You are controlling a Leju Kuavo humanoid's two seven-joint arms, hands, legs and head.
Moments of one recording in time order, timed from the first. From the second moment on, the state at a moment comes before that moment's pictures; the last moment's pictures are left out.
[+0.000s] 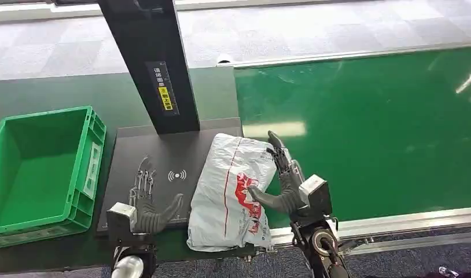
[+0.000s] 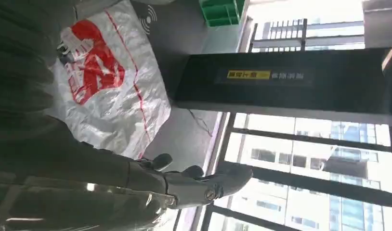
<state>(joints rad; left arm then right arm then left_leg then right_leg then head) 0.00 -0.18 -0.29 -1.37 -0.09 0.20 -0.48 -0.18 0.07 0.27 -1.31 0.05 0.20 -0.40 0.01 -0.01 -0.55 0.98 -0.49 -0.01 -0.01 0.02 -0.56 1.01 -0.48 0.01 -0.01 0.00</state>
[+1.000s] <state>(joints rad) -0.42 -0.27 -0.59 -0.68 -0.78 0.26 -0.31 -0.08 0.06 0.17 -1.42 -0.01 0.23 -0.38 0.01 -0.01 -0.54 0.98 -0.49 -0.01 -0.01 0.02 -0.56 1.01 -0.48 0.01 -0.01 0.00</state>
